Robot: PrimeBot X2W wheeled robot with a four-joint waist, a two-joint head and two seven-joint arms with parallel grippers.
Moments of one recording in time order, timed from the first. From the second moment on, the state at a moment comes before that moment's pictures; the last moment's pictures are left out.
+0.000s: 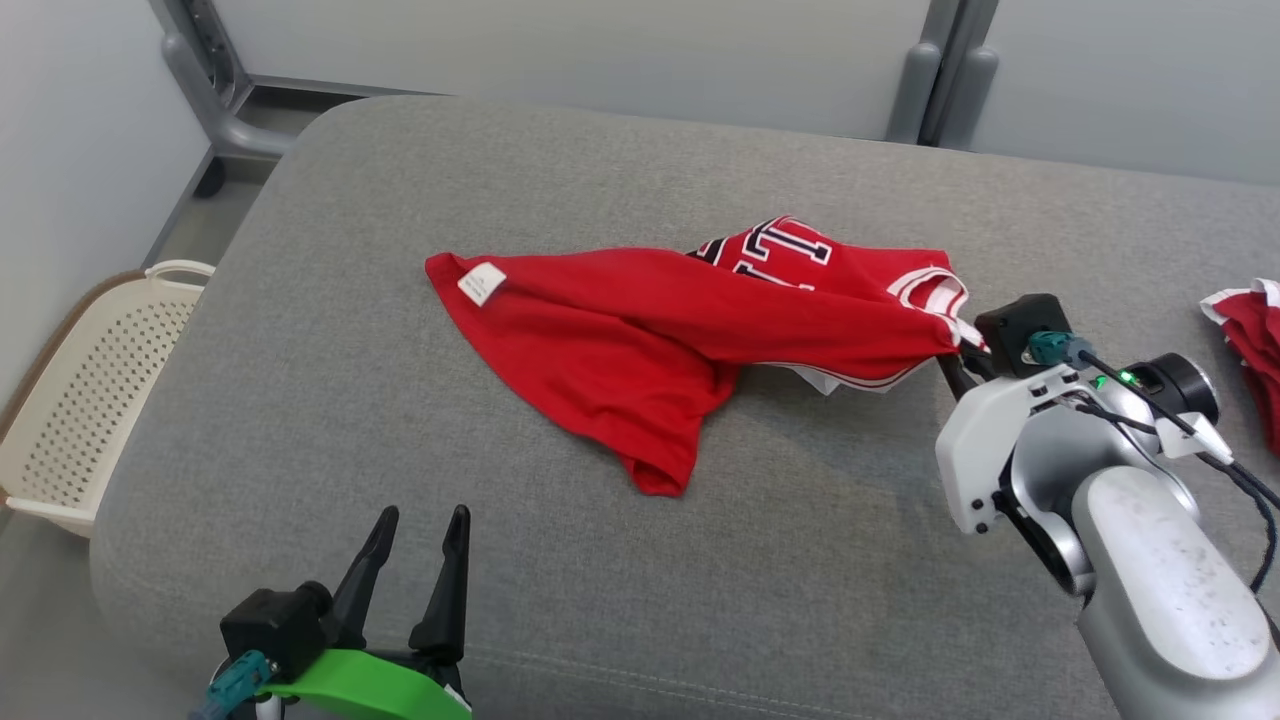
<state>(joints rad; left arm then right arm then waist) -0.04 0.29 -0.45 0.15 -0.68 0.04 -0.25 -0.41 -0.23 0.23 0.29 0.06 0.13 0.33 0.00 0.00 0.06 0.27</state>
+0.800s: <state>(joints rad) -0.02 0.30 -0.46 0.13 -0.69 0.05 -0.24 -0.24 -0.27 0.05 -0.23 0.15 0.13 0.69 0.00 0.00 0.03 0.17</state>
